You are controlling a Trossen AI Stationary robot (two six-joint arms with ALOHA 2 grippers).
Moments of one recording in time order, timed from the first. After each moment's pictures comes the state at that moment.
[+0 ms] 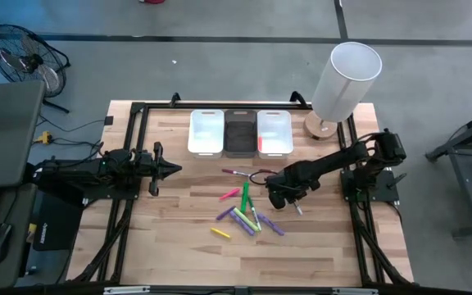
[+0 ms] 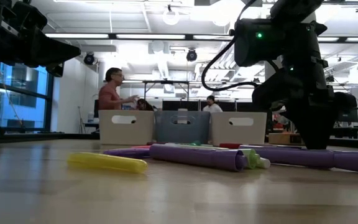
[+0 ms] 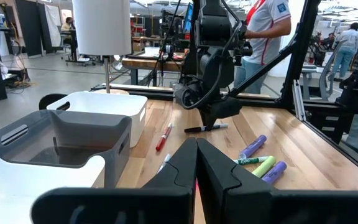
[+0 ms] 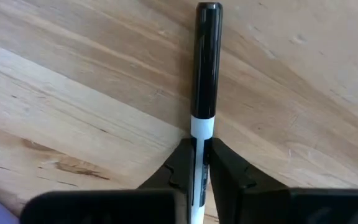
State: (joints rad) left arm 0.00 0.01 0.01 0.02 -0.04 -0.06; right arm 0.12 1.74 0.92 -0.77 -0.12 1.22
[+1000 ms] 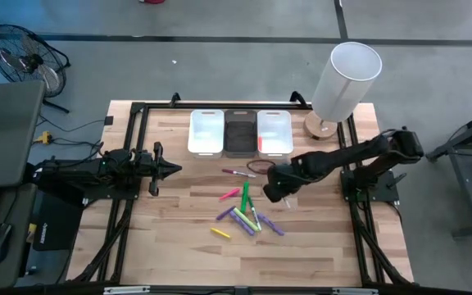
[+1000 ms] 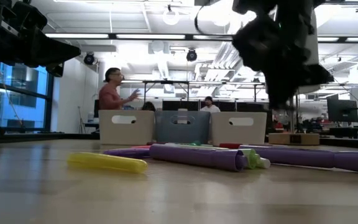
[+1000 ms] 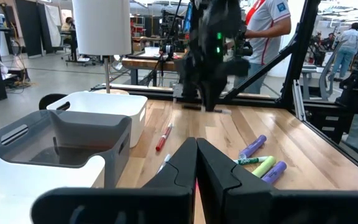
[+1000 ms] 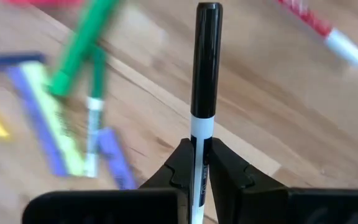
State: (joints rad) left arm 0.00 0.01 0.01 0.02 -0.04 -0.06; right arm 0.11 1.52 1.03 -0.75 -0.03 1.18
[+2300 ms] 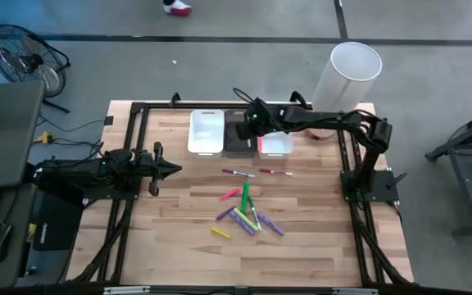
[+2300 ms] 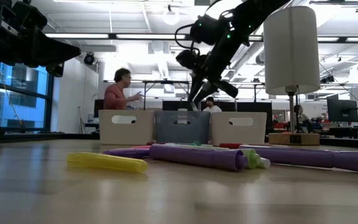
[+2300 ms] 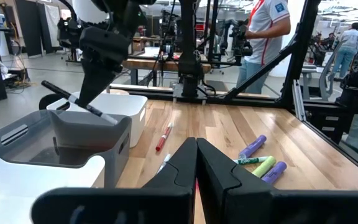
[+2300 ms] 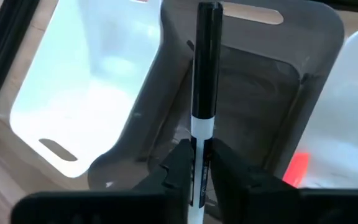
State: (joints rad) left arm 0.00 0.01 0.01 0.02 -0.04 -0.06; right arm -0.38 1.81 1.33 -0.40 0.07 0.82
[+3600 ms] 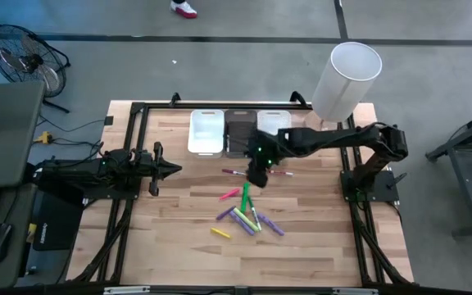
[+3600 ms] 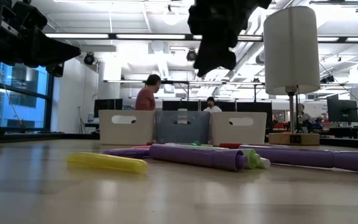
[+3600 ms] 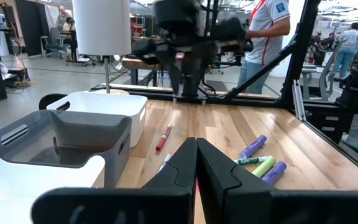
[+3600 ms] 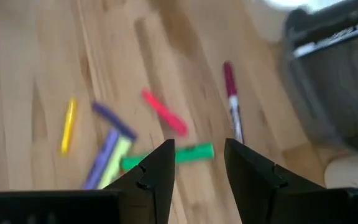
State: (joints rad) left arm 0.00 0.01 0.01 0.02 -0.04 -0.06; right arm -0.07 1.66 1.33 -0.63 -0.10 0.31
